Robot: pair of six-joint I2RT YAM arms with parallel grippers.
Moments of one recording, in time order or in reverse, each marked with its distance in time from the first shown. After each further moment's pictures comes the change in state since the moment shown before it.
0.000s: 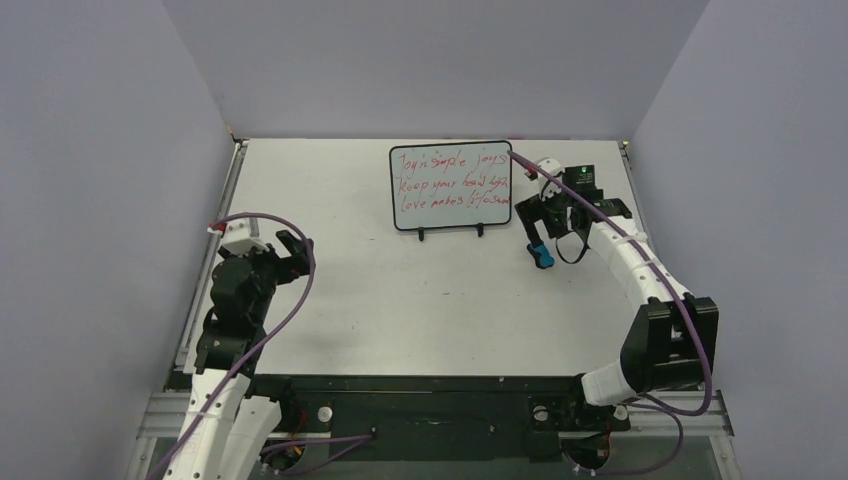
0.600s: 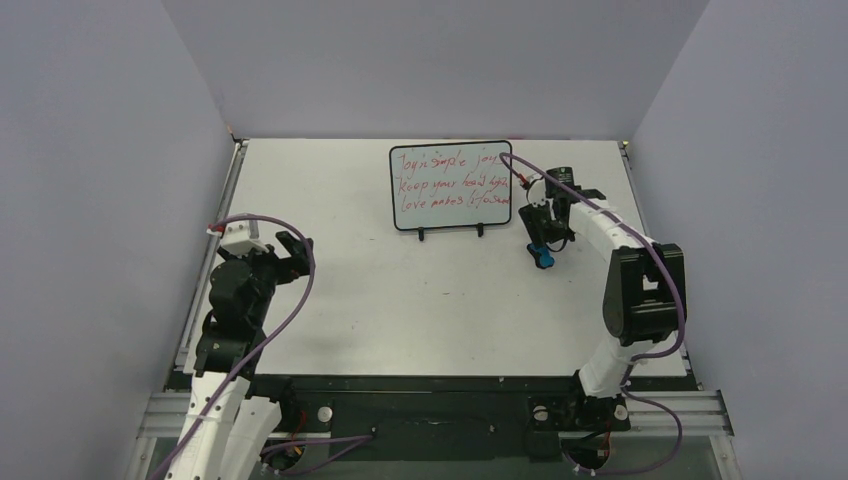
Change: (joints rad) left arm 0.000 -0.019 -0.004 0.021 0.009 0.017; right arm 0.005 0.299 0.079 -0.017 0.150 0.071
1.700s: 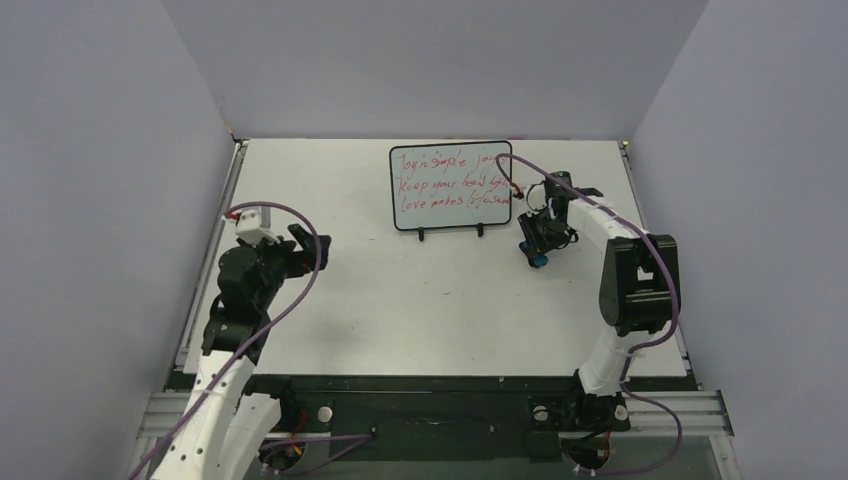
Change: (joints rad) left arm 0.006 0.065 -0.008 0.055 0.131 -0.039; right arm -0.014 0.119 0.031 -0.085 -0.157 -0.033
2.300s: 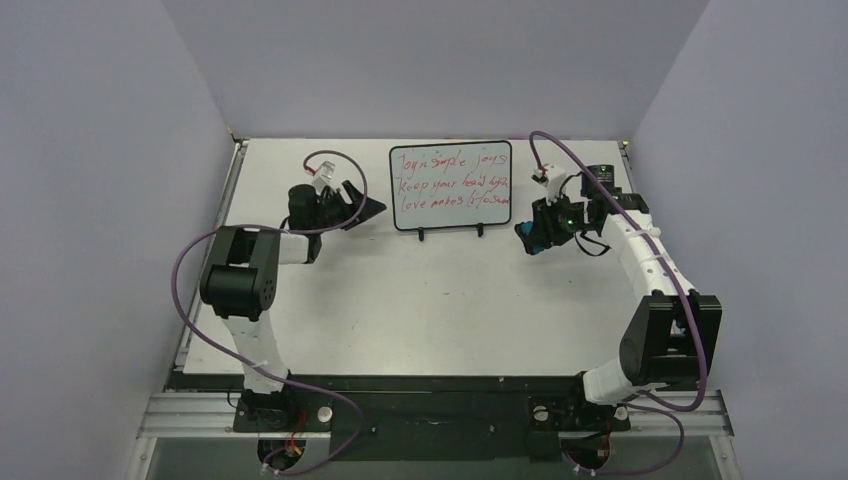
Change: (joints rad) left arm -0.003 1.299 0.313 0.870 0.540 -0.375; right arm -0.100 -0.361 -0.057 -0.074 -0.477 -0.098
